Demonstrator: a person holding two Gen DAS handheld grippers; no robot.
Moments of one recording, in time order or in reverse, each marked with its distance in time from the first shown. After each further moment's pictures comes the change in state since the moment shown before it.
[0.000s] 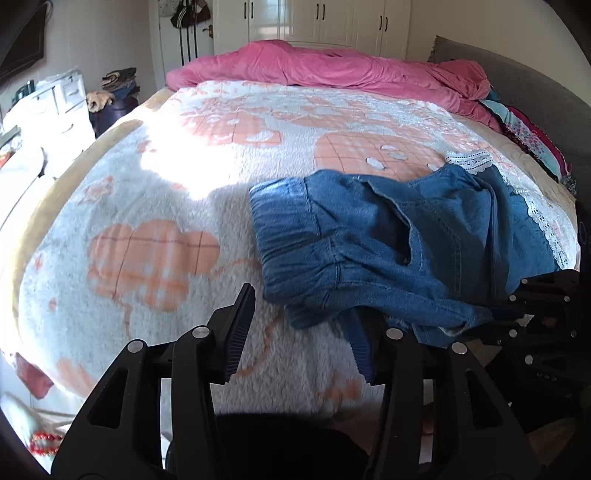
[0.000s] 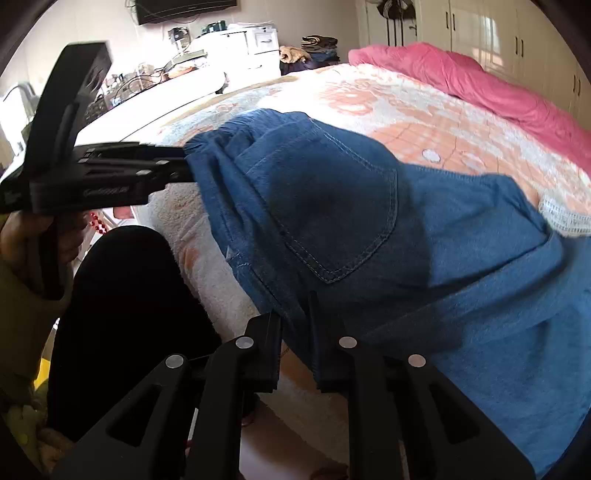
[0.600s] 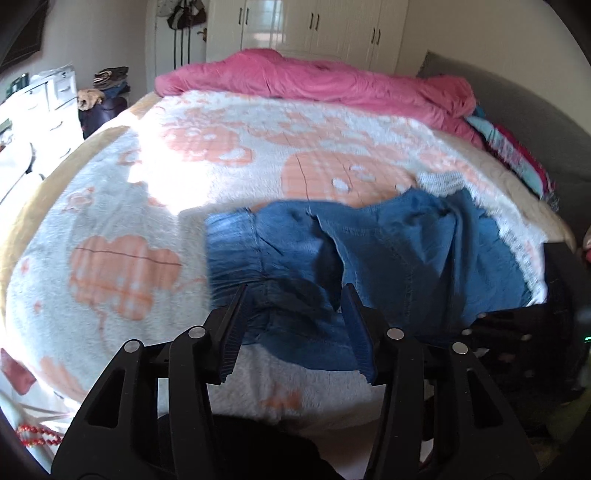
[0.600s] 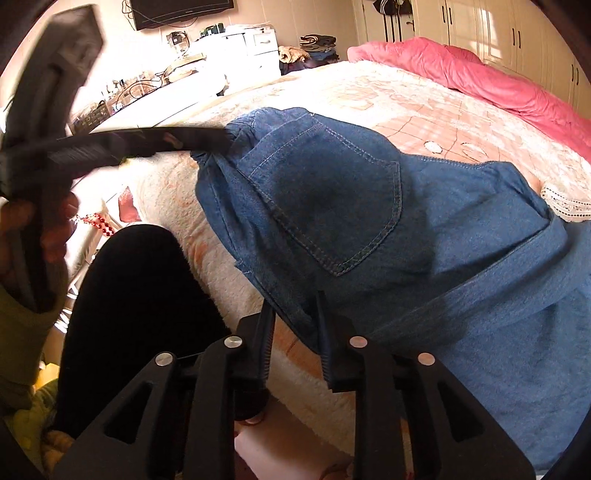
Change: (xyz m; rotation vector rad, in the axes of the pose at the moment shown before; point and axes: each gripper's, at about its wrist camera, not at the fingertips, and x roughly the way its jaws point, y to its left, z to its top) left arm -0.006 -0.035 0.018 -0.009 -0.016 -0.054; right arm -0.011 0.003 -0.007 0.031 0.006 0.035
